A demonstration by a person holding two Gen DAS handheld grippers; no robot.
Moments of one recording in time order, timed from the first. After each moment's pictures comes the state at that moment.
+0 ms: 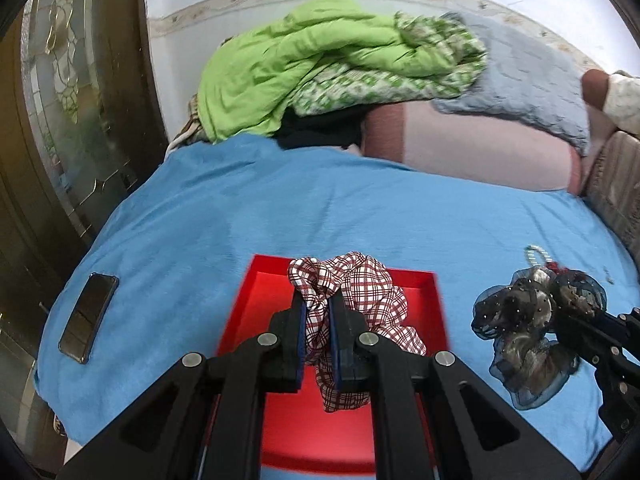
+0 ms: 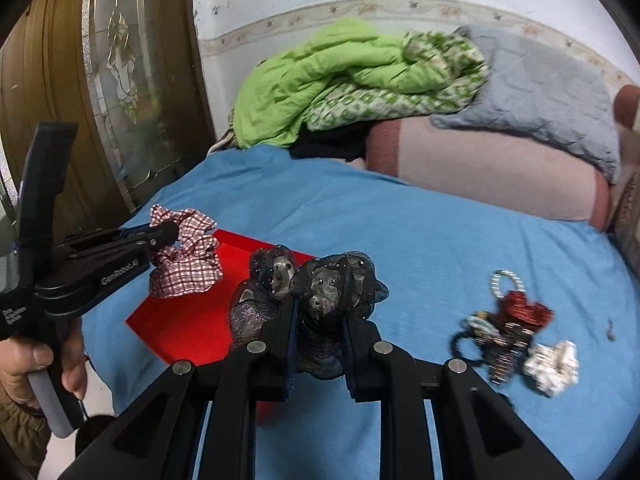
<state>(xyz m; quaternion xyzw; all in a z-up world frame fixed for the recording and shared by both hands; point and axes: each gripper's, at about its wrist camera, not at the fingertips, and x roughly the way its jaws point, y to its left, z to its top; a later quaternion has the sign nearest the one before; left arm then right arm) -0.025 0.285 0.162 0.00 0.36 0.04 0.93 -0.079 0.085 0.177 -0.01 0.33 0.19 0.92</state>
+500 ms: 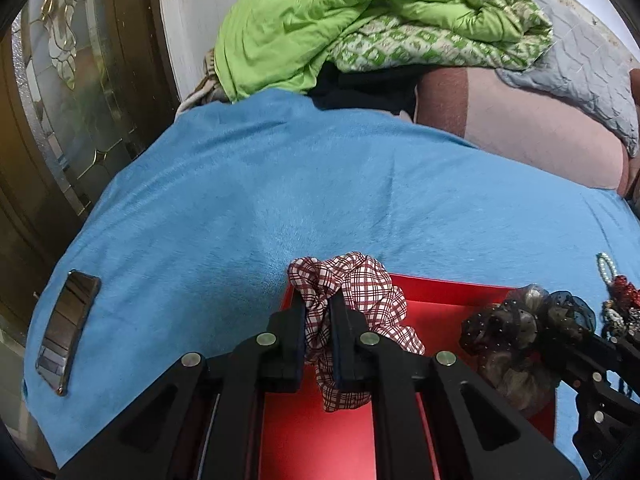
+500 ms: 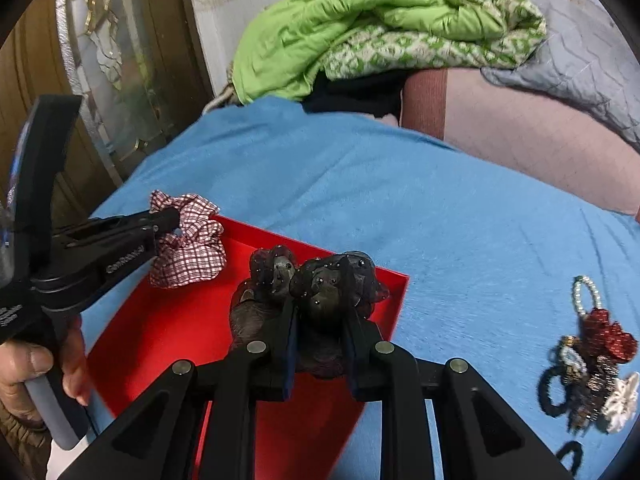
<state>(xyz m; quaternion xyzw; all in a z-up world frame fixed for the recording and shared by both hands) 0.064 0.343 0.092 -0.01 0.40 0.08 0.91 0.029 0.155 0.103 -0.02 0.40 0.20 0.90</state>
